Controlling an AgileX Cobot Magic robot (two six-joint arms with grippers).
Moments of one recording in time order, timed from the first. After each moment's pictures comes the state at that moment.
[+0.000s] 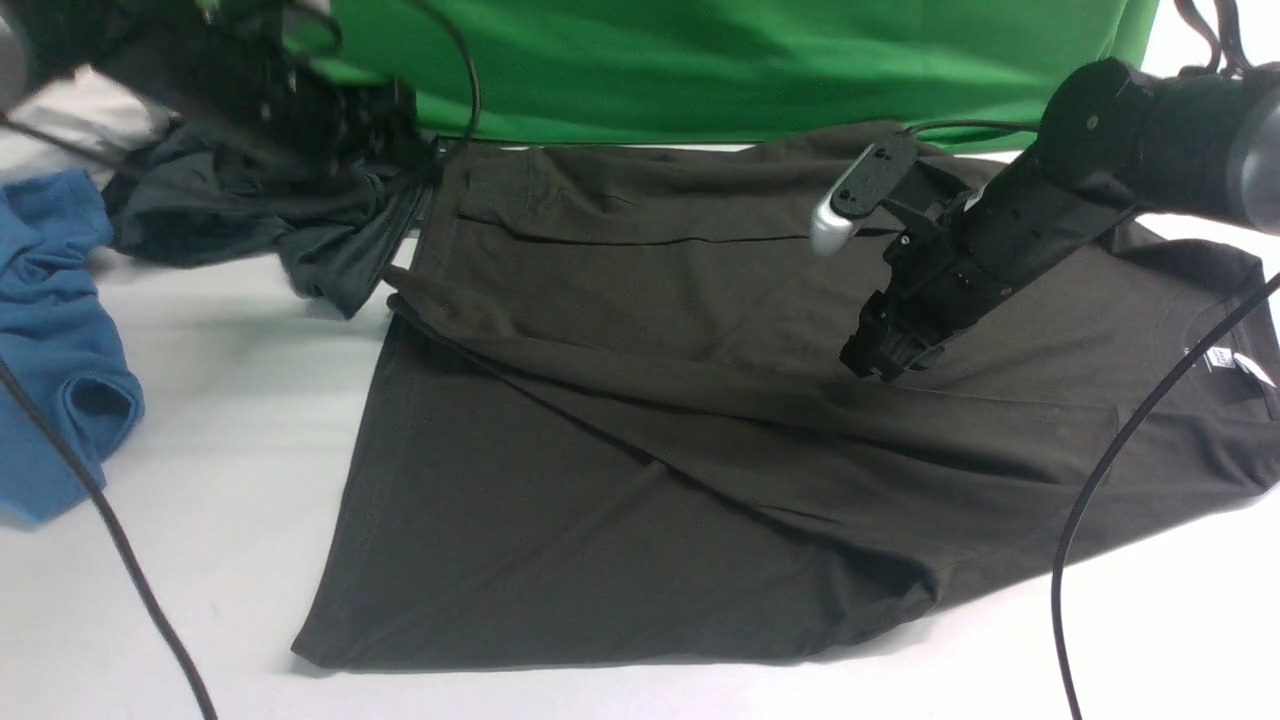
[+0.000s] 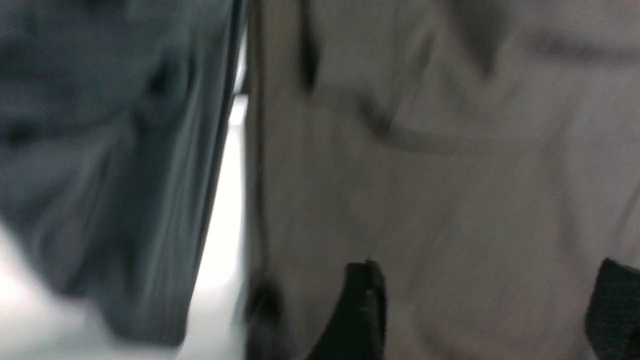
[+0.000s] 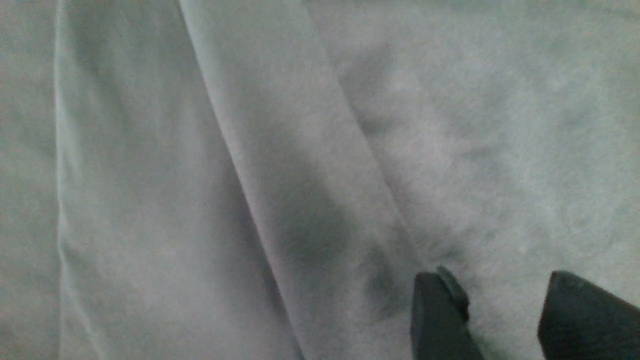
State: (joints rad) right arm 0.26 2.02 -1.47 0.39 0.79 -0.89; left arm 0.07 2.08 -1.84 -0.55 0.93 0.28
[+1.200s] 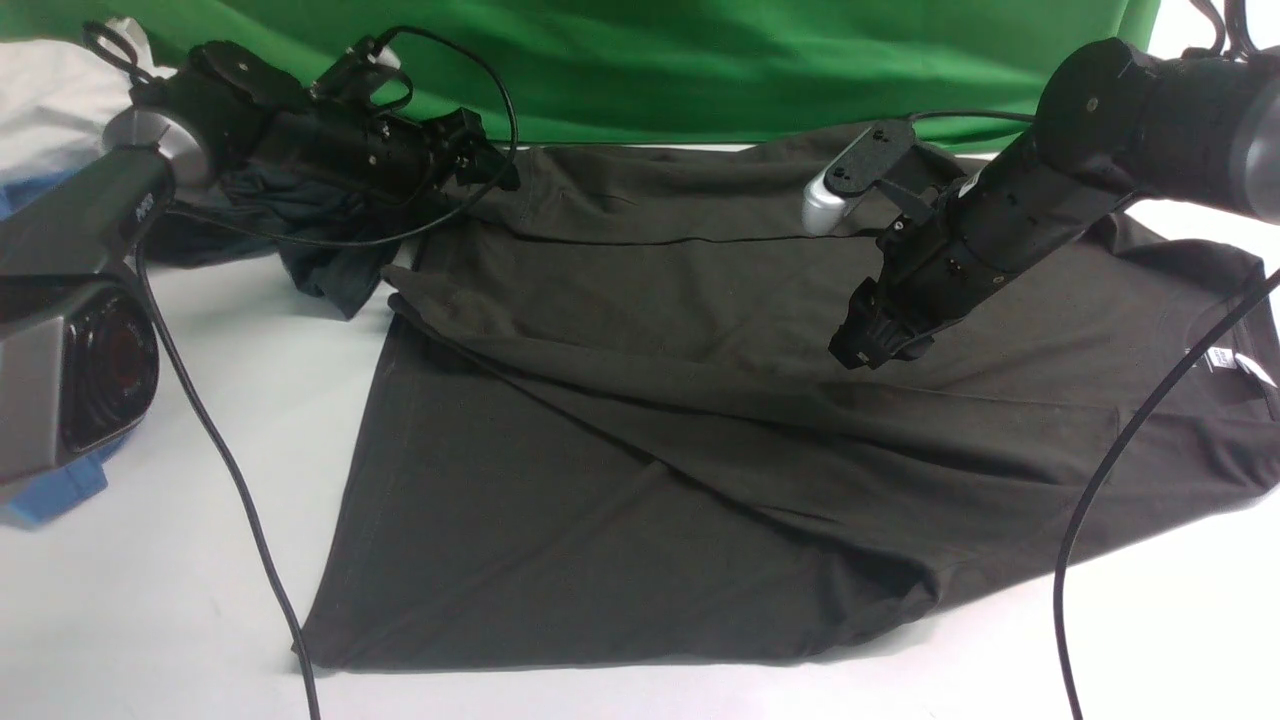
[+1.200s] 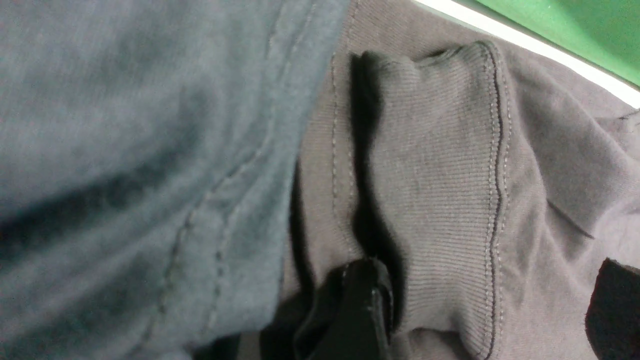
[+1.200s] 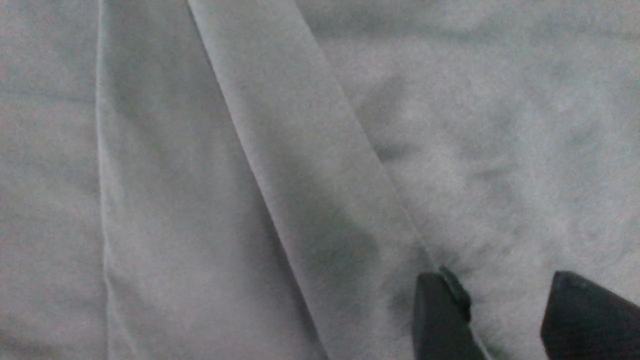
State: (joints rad) right arm 0.27 2.00 -1.48 0.40 0.82 -0.85; left arm 0.07 2.58 -2.27 -0.83 0.89 0.33
